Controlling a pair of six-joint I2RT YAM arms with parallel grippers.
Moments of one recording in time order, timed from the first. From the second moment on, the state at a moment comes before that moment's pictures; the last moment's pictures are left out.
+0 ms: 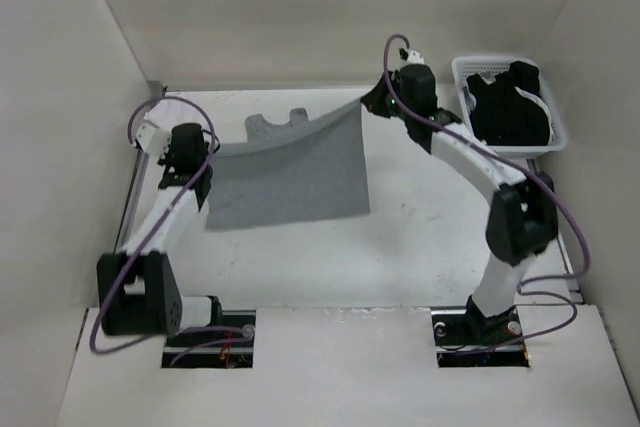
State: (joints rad) left arm -0.02 1.24 0.80 -0.01 -0.57 -0.96; right arm 0.41 1.73 1.44 -0.03 -0.04 0.57
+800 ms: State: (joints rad) left arm -0.06 0.93 0.37 0.08 -0.34 -0.92; right arm 0.45 1.63 0.94 0.18 -0.04 0.66
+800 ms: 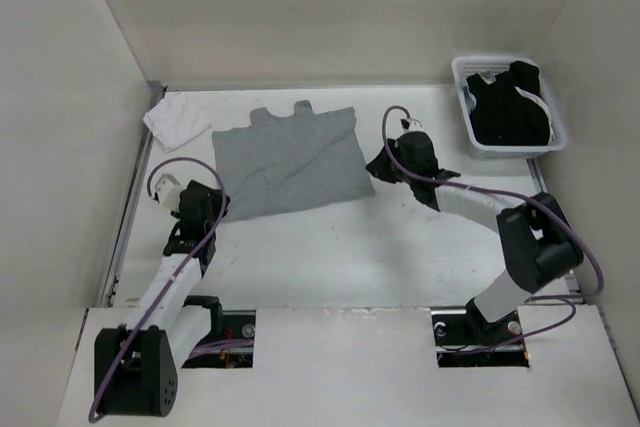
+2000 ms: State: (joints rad) left arm 0.18 1.16 0.19 0.34 -0.02 -1.00; right arm 0.45 1.69 0.69 0.38 -0.04 0.83
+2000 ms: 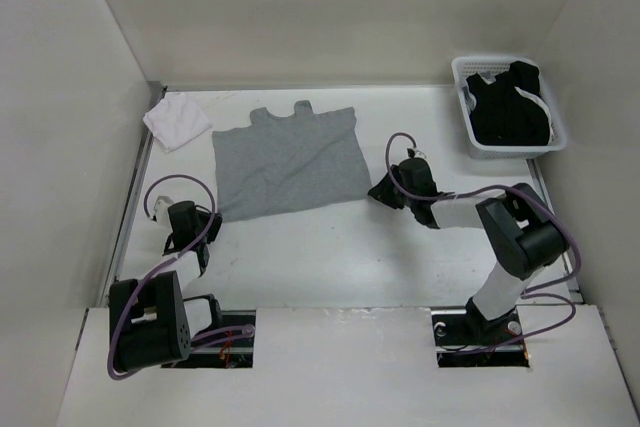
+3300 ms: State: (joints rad) left arm -0.05 0.25 0.82 -0.54 -0.05 -0.96; right arm 1.38 0.54 1.01 -0.46 0.89 0.61
